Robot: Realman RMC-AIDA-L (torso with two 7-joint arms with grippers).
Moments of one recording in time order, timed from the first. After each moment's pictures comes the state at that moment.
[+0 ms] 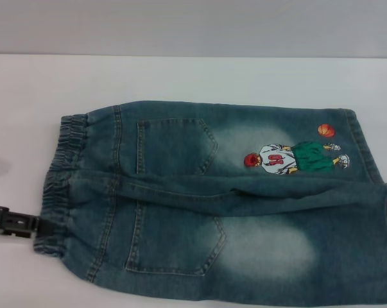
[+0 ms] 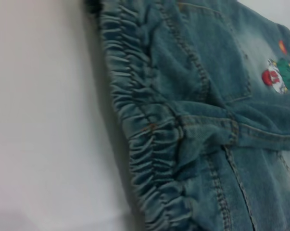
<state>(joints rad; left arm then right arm) -0.49 -1.78 0.87 0.57 2.21 1.64 -2.25 0.51 2.07 -0.63 -0.14 -0.19 -1.16 0.34</state>
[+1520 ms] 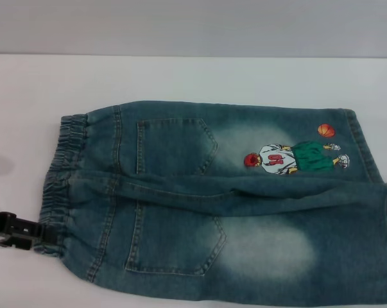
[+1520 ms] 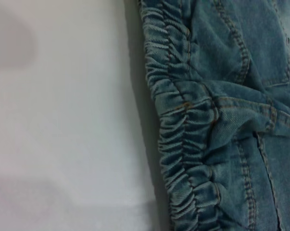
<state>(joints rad) -0.53 -1.80 0.87 0.57 2.32 1.62 -2.36 0.52 2.07 -0.63 -0.15 -0.20 -1.16 0.34</state>
